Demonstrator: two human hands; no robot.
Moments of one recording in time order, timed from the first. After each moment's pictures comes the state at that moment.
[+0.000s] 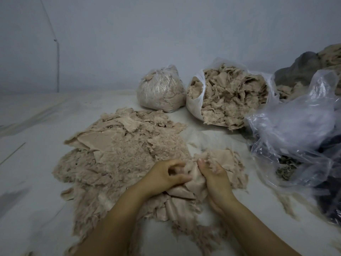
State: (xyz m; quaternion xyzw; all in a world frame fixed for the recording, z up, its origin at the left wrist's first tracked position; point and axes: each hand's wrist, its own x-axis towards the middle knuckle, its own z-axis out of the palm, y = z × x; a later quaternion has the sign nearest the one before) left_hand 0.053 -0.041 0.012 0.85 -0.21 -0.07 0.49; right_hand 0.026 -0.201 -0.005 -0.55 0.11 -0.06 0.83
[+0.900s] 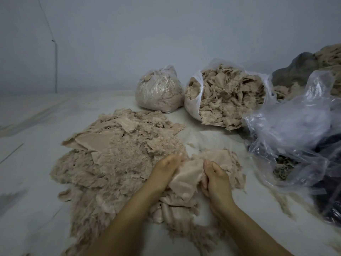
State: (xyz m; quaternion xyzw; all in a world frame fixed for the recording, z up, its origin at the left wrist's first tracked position) left_hand 0.040 -0.065 0.020 0.75 -0.11 -0.04 0.65; right_hand 0.018 -0.206 -0.012 -0.60 0.08 -0.10 0.79
